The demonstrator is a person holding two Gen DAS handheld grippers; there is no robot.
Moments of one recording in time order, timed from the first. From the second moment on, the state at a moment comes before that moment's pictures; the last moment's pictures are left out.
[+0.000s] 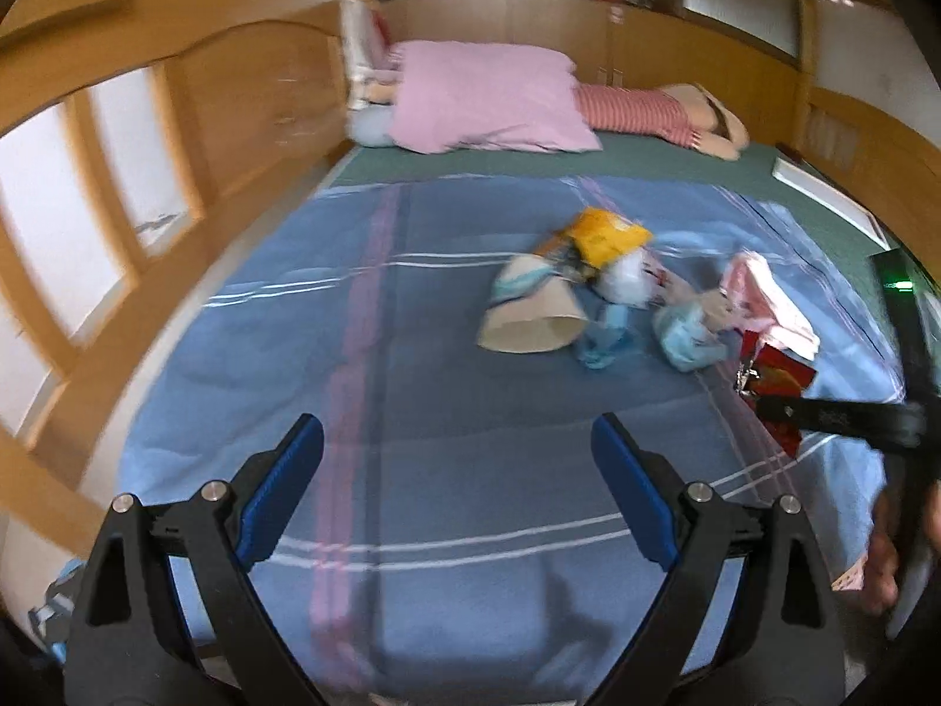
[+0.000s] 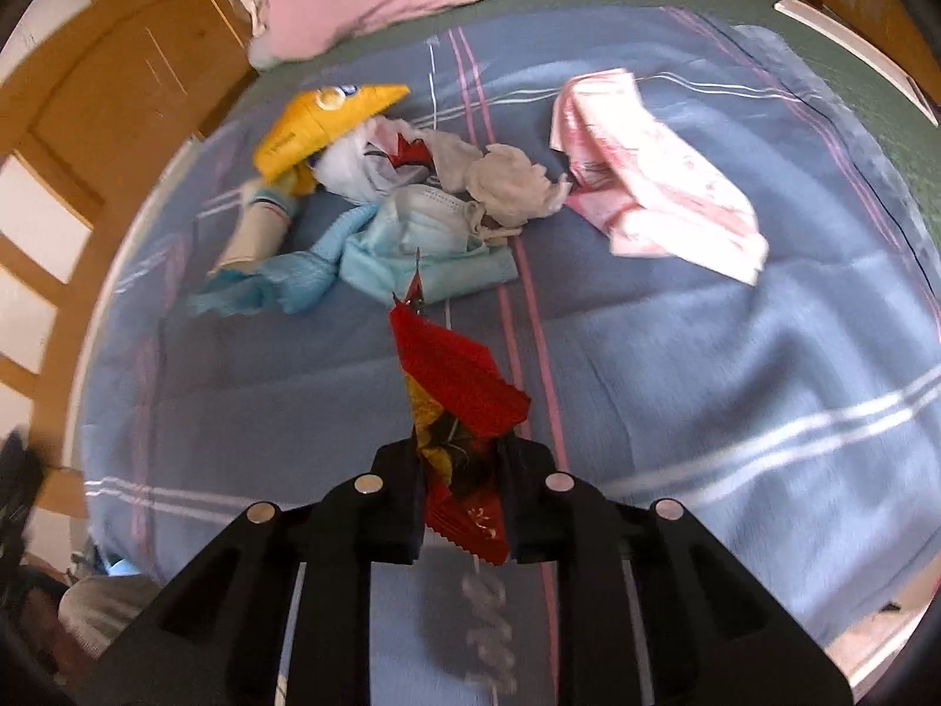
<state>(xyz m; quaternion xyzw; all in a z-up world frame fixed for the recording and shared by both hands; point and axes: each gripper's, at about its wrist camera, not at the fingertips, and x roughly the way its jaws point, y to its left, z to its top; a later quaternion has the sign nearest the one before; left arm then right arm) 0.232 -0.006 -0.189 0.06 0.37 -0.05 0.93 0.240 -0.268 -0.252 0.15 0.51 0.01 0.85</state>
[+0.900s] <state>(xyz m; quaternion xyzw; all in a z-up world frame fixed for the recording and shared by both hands) 0.311 -0.073 -0.232 0.01 0.39 -0.06 0.92 0.169 -0.314 -0.237 0.26 0.45 0.02 0.86</state>
